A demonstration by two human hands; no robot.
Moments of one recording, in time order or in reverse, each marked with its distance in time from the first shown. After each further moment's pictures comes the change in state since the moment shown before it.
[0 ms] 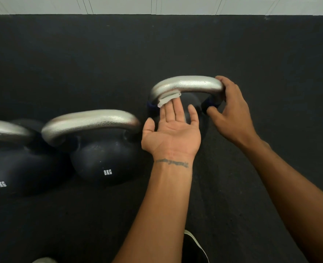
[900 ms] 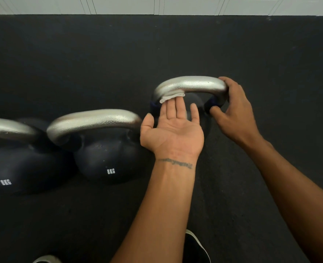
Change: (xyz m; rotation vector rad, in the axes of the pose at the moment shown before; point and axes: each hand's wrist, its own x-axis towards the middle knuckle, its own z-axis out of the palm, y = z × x) left_hand -0.009 0.003 0.005 0.089 0.006 0.049; right_hand 0.002 0.001 -0.001 -0.009 -0.003 0.000
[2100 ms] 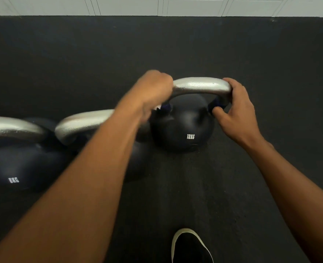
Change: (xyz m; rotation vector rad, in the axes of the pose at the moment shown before) left_hand 0.052 0.067 0.055 2.122 -0.047 0.303; right_hand -0.002 -0.004 0.005 0.024 0.032 0.032
